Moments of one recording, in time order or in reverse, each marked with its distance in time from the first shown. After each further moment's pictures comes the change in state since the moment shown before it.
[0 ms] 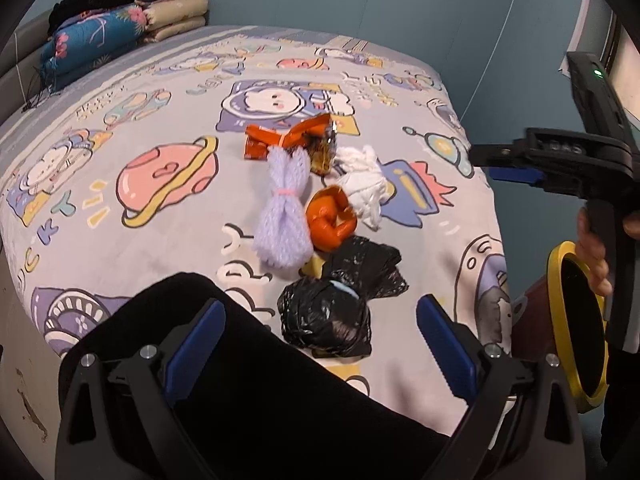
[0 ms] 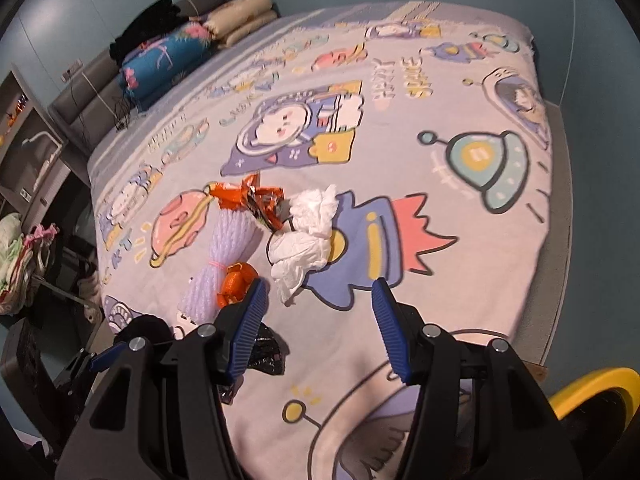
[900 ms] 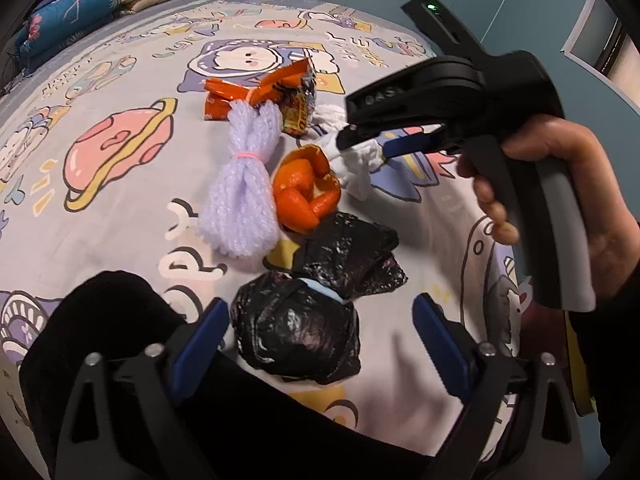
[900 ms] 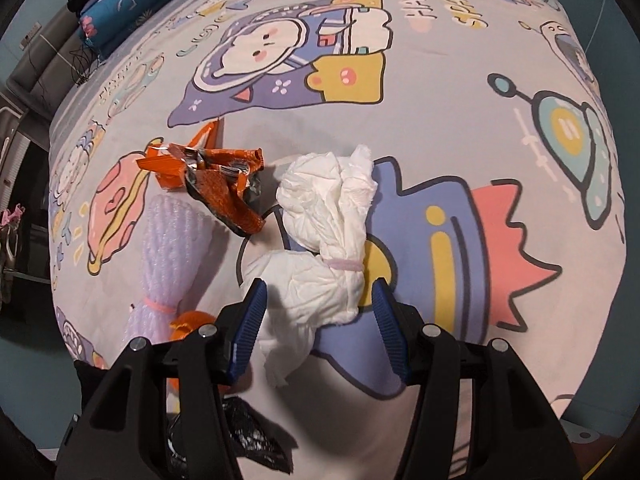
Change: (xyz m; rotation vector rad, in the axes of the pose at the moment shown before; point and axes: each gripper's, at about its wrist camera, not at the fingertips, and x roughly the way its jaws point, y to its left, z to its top) left arm 0.058 -0.011 0.003 0.007 0.114 -0.075; right arm 0.141 0.019 0.041 0.015 0.223 -0.087
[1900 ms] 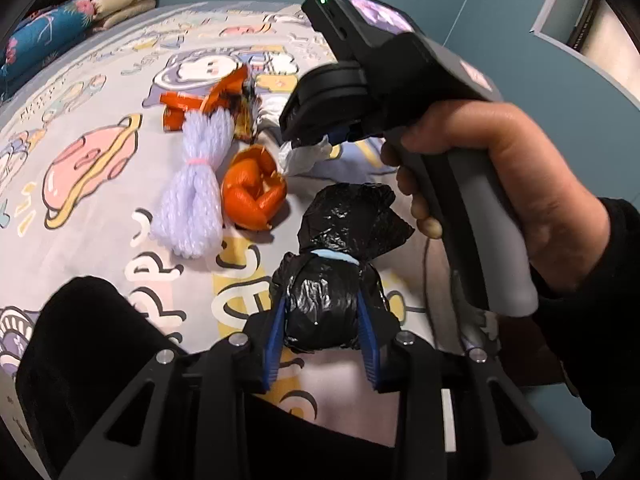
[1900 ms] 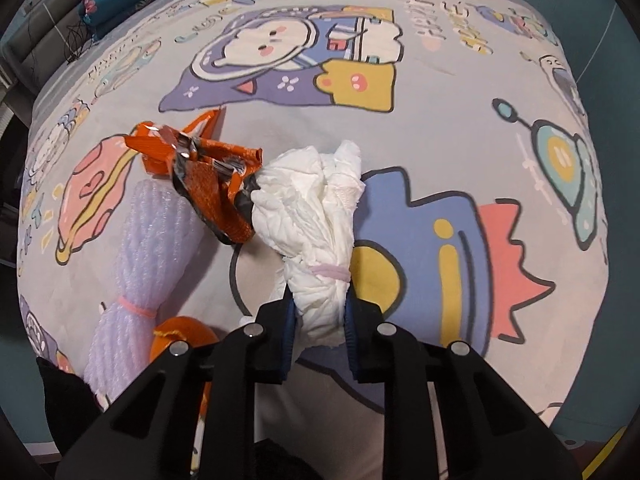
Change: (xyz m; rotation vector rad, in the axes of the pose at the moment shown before) left arm -0.015 -0.030 -0.011 0.089 -0.016 -0.048; right arm 0.001 0.021 -0.008 -0.087 -0.067 -0.124
